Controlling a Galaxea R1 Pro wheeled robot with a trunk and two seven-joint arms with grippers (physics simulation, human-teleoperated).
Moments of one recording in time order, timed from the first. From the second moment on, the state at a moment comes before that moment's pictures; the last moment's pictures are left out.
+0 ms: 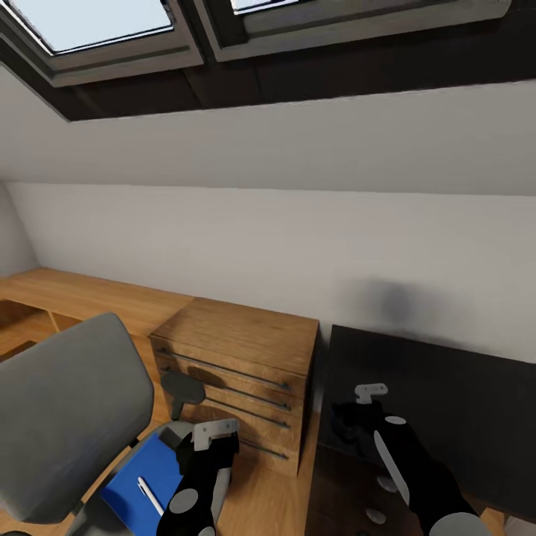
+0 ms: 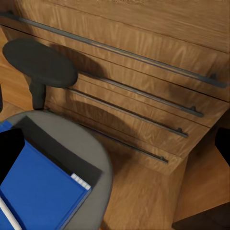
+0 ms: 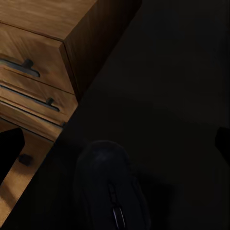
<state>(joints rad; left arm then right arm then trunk) -0.13 0.03 -0.60 -1.53 0.45 0.36 0.76 -0.46 -0.06 0.06 -0.94 -0.04 0.40 0.09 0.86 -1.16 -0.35</state>
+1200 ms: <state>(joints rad) -0.13 0.03 -0.59 -1.53 0.45 0.36 0.76 -0.45 -0.03 0.06 -1.13 -0.05 0.43 0.09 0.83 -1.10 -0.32</state>
